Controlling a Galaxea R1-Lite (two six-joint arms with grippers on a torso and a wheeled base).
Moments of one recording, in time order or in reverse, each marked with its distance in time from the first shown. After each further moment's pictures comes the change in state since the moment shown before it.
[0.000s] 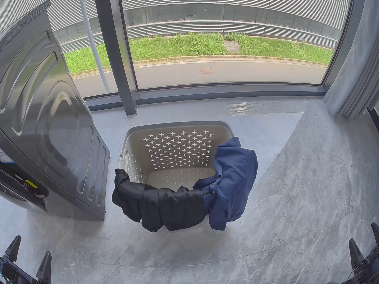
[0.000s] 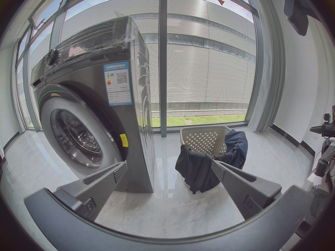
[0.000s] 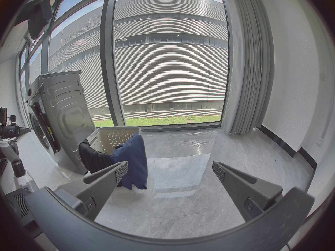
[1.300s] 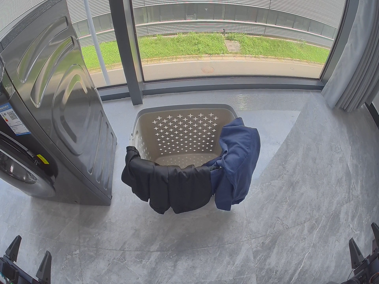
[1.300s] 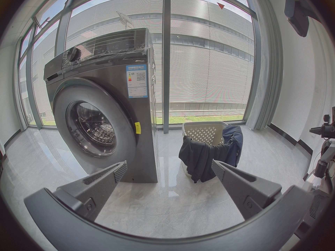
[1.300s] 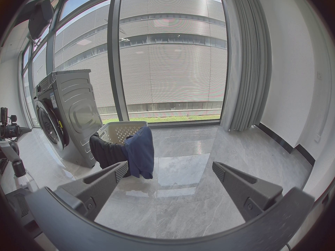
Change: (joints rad) left arm -0.001 0.000 0.000 -0.001 0.001 -0.007; right arm 0.000 0.000 0.000 0.000 0.001 0.000
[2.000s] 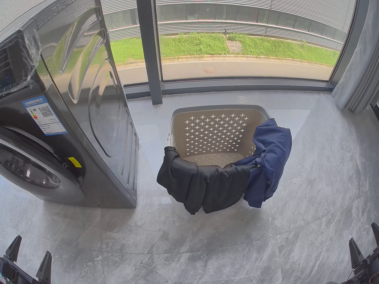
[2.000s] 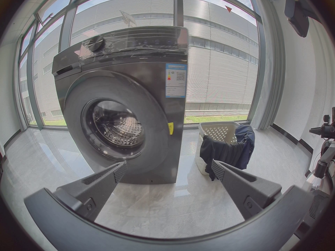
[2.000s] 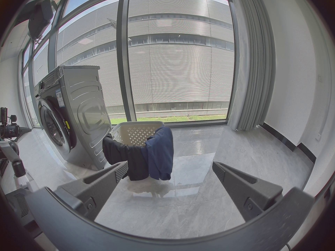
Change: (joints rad) left arm 0.000 0.000 0.000 0.000 -0.002 -0.002; right arm 0.000 0.000 0.000 0.000 0.000 0.000
